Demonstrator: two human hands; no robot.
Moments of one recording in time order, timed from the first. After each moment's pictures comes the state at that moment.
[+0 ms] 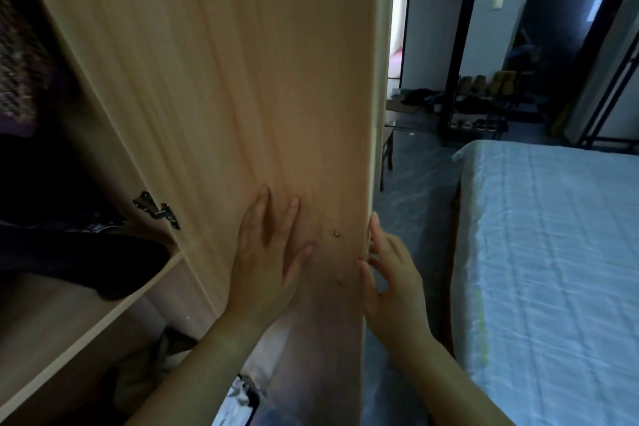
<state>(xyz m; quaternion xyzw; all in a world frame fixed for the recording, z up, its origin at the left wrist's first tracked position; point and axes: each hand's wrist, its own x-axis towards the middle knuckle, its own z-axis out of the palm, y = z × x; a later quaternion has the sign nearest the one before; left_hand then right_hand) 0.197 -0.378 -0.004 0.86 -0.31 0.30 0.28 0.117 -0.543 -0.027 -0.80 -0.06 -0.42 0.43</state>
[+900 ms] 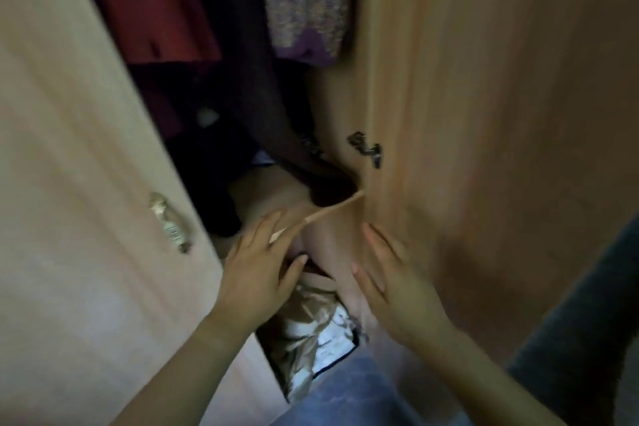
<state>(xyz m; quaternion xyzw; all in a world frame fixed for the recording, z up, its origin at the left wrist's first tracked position) 0.060 -0.110 -0.006 0.97 -0.07 0.23 0.08 0.079 -0.329 -0.016 -0.90 -0.24 -0.17 0.32</state>
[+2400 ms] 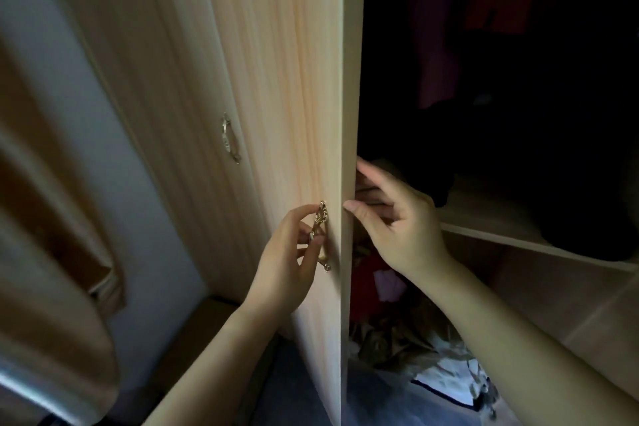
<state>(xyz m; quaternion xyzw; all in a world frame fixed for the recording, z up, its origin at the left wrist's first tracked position) -0.145 -0.111 -0.002 0.80 0.32 0.42 0.27 0.020 -0.169 0.046 -0.47 -0.65 0.03 0.59</state>
